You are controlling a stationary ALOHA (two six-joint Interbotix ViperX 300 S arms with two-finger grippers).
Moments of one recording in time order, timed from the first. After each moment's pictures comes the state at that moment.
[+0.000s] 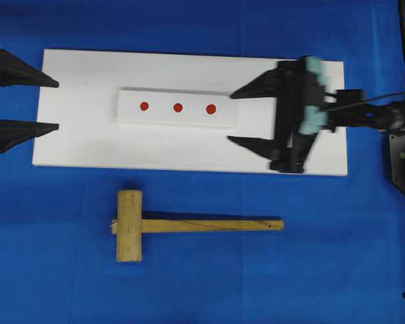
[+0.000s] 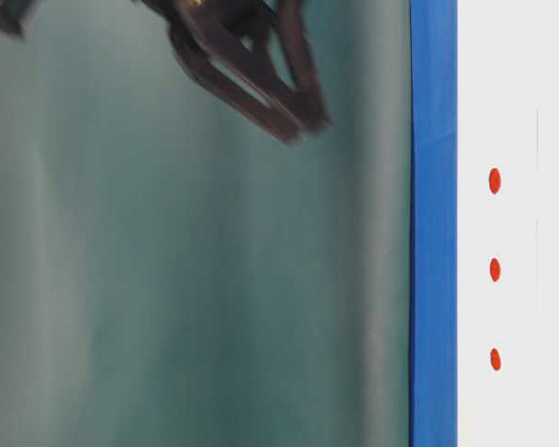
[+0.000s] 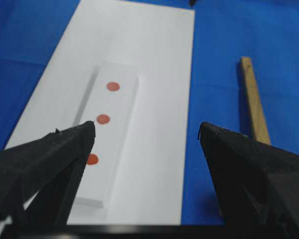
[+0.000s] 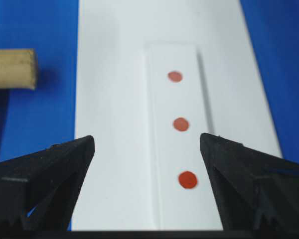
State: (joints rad) left arm 0.09 -0.99 1.18 -0.01 0.06 -0.05; right arm 0.02 -0.35 0.85 1.41 -0.20 -1.27
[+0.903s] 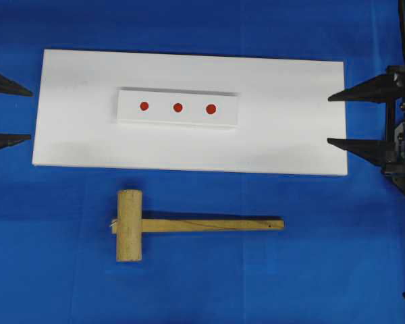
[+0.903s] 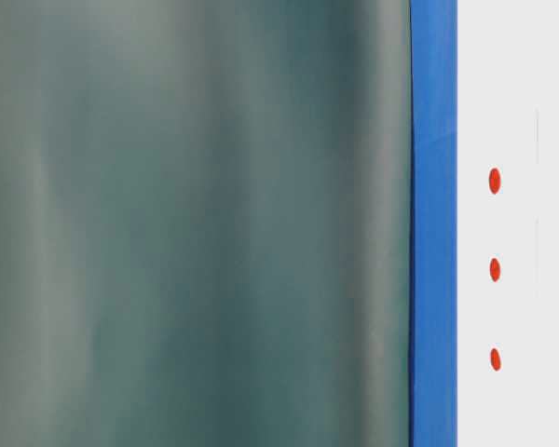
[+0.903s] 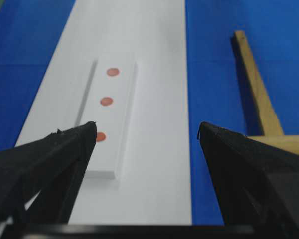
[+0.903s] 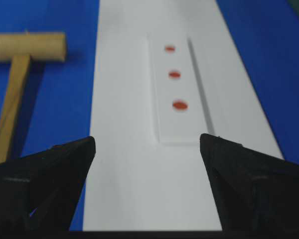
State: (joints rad) left arm 0.06 -1.25 1.31 -0.01 0.19 0.07; right arm 0.02 -1.05 1.35 1.43 -0.16 -1.27
